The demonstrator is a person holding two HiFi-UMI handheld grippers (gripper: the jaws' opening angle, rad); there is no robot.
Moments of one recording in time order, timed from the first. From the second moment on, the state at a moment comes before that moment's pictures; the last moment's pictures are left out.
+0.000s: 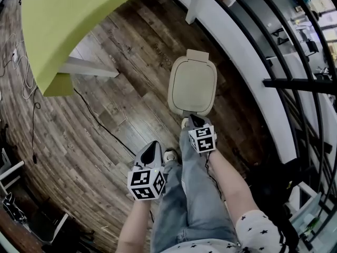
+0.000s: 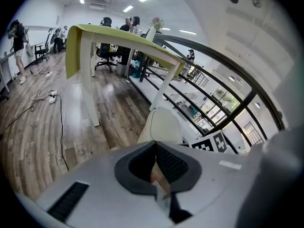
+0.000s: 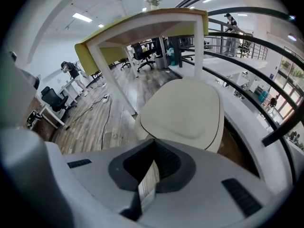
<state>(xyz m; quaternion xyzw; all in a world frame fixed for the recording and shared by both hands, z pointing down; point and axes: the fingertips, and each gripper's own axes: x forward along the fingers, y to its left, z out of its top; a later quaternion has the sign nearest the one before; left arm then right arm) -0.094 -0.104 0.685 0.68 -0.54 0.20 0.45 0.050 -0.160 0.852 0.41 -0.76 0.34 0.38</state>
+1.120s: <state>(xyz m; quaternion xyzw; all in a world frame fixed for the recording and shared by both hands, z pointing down) -0.080 -0.110 0.706 0.68 -0.53 0.19 0.46 0.049 -0.168 0.879 0.43 -0.74 0.35 0.39</state>
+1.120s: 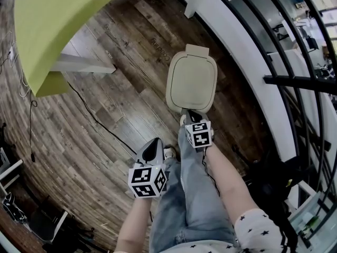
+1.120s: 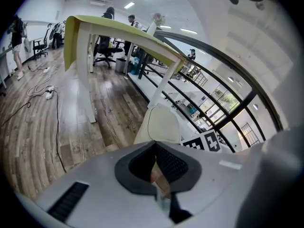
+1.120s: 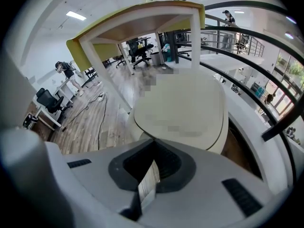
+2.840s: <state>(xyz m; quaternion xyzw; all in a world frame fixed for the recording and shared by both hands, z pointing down) -0.079 -0.102 0.700 0.68 -0.54 0.18 0.46 0.048 -0.158 0.883 0.43 -0.72 0.37 0.40</state>
